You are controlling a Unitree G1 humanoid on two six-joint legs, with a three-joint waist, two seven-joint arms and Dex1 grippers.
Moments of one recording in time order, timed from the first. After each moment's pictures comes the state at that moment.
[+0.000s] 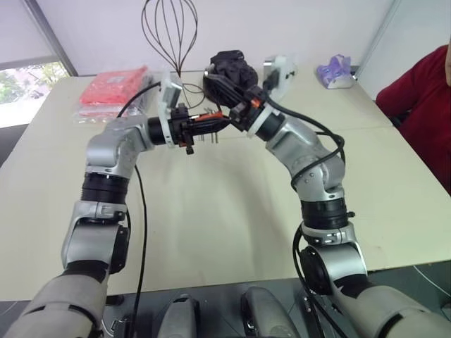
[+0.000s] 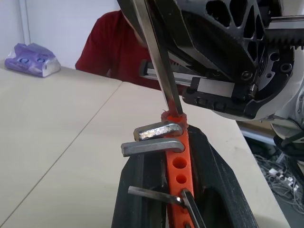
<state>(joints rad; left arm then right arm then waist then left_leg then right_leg) -0.97 0.43 0.03 0.39 -0.51 0.56 -1.22 -0.87 -0.08 -0.04 0.02 0.56 0.52 0.51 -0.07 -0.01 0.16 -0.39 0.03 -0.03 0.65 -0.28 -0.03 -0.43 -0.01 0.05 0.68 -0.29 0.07</state>
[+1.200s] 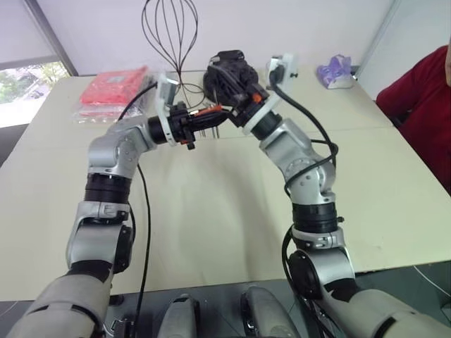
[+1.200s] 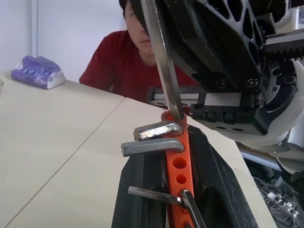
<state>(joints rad) -0.97 0.40 0.06 0.42 -0.56 0.56 -1.18 -0.85 0.03 -0.09 0.00 0.65 0.52 0.38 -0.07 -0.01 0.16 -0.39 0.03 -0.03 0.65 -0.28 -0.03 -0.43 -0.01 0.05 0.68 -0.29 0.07</state>
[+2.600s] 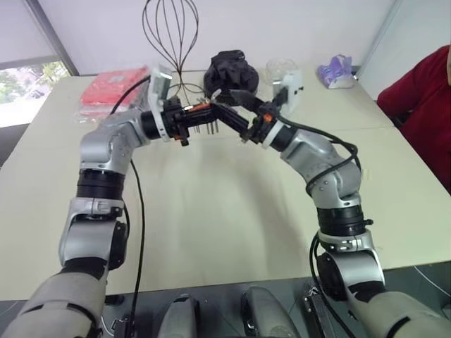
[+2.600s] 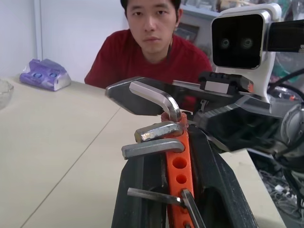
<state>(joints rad) -0.99 0.45 0.05 0.43 -0.53 0.54 -1.22 -0.75 -0.26 -0.06 -0.10 0.66 0.65 0.56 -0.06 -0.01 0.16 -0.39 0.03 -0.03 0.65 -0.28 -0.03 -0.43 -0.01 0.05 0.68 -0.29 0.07</state>
